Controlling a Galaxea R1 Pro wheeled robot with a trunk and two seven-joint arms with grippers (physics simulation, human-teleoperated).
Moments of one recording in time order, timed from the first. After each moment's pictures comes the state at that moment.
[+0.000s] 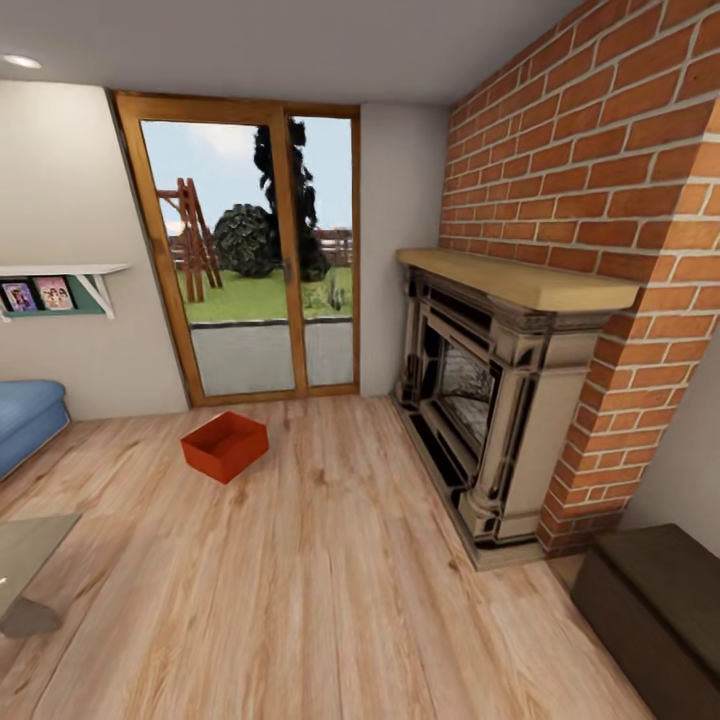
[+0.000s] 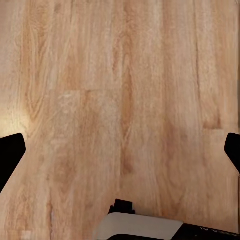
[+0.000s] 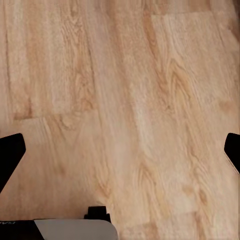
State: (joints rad) left arm -0.24 0.00 0.15 -0.01 -0.01 -0.46 0.09; right arm -0.25 -0.03 0.02 0.01 0.03 -0.48 -0.10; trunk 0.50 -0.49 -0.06
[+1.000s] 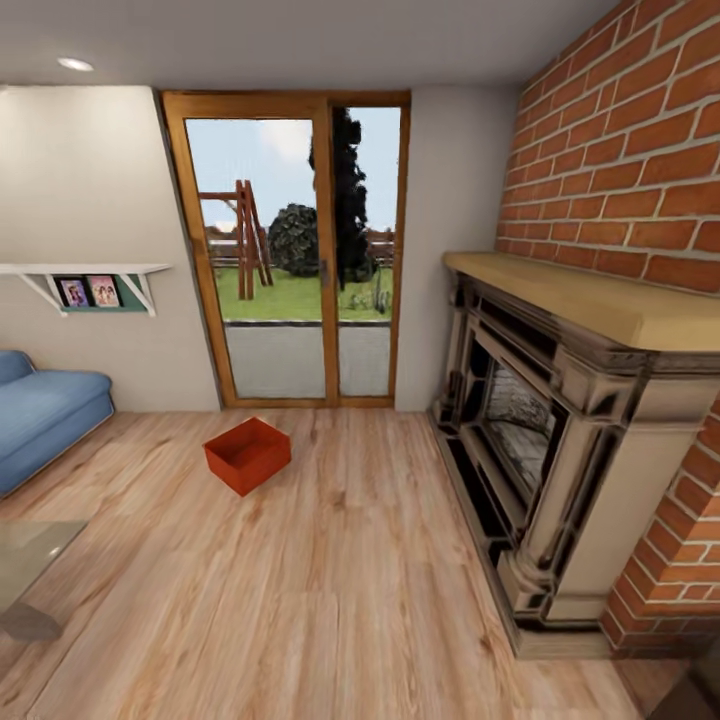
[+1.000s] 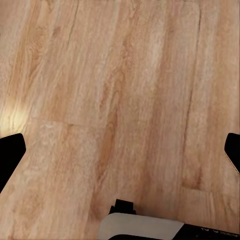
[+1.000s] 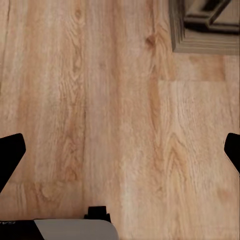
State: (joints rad) left arm -0.23 0.00 0.15 -0.01 -0.01 -0.46 0.09; right arm -0.25 -0.03 0.02 0.01 0.03 -0.48 -0.10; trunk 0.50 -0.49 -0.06
